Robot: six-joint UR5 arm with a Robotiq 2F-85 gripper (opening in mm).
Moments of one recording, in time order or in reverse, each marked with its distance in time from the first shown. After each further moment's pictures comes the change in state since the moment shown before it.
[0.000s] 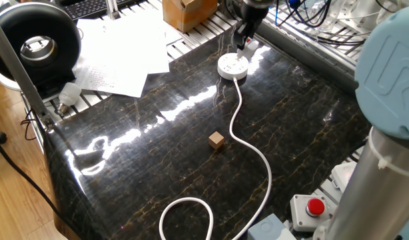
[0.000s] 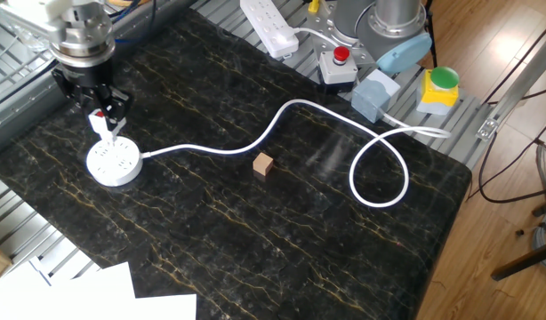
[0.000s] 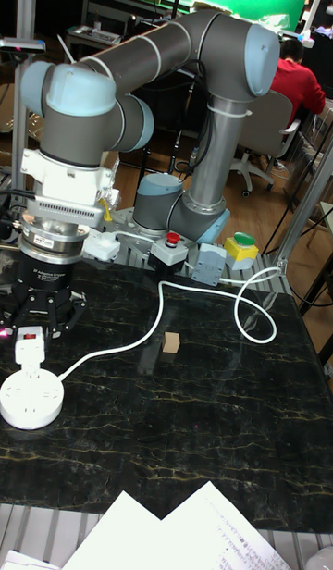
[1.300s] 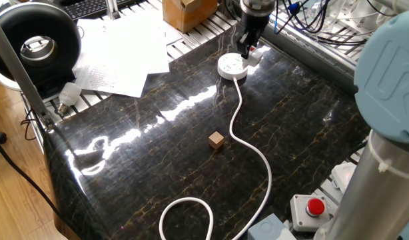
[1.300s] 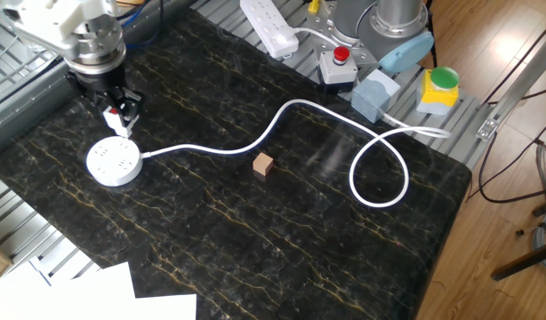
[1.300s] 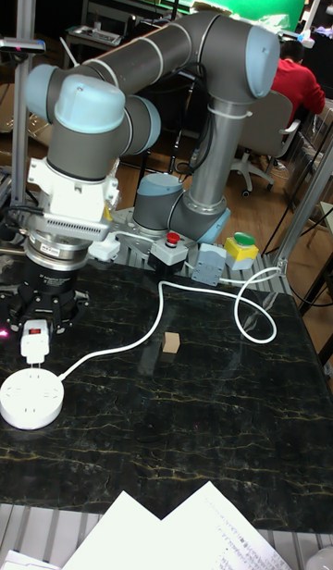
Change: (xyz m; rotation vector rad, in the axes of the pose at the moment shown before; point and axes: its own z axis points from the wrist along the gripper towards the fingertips) arm 0.023 0.003 0.002 0.000 0.129 -0.028
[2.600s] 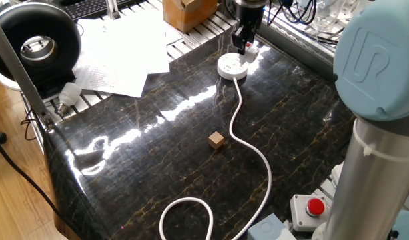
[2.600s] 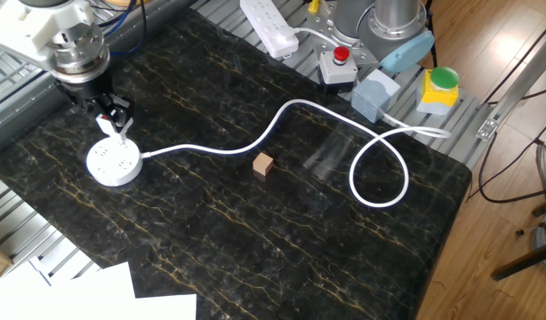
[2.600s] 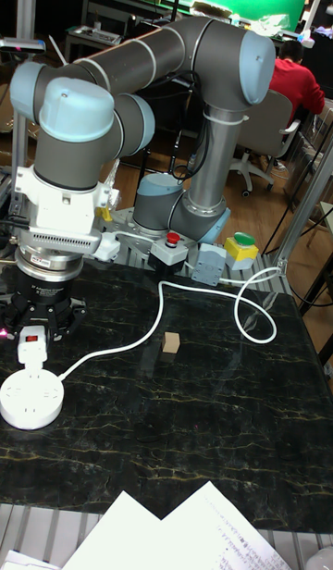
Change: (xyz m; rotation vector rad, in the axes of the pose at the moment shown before) arm -0.018 -0.003 0.004 -0.034 0.026 0.010
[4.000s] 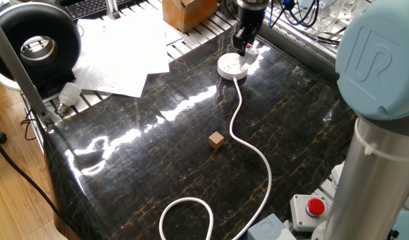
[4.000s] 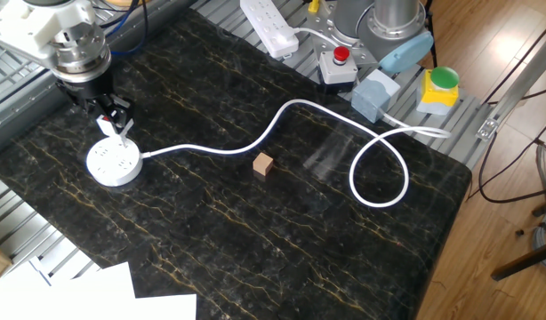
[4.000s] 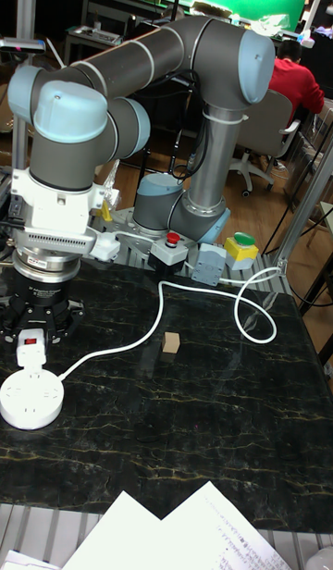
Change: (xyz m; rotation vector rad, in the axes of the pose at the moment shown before) arm 0.002 -0.001 0.005 -0.011 -0.020 0.007
